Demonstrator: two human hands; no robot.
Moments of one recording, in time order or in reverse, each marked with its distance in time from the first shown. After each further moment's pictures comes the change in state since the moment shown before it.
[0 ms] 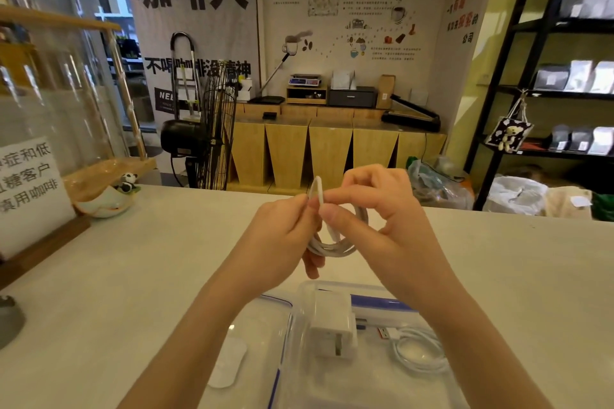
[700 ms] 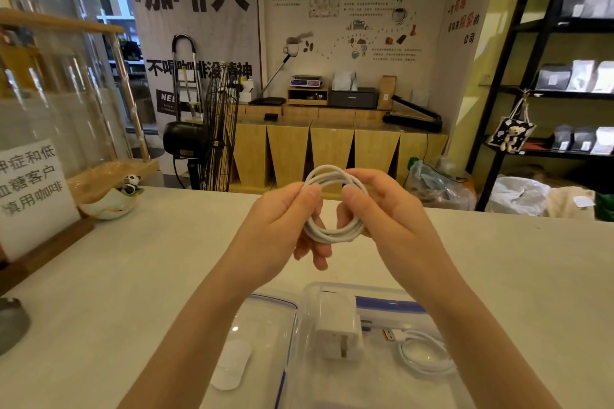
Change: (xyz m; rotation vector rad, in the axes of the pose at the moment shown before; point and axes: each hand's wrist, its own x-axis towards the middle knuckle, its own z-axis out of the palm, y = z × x) left_hand -0.002 0.004 -0.011 -0.241 -0.006 0.062; right_hand 0.003 0.000 0.001 0.397 -0.071 0.212
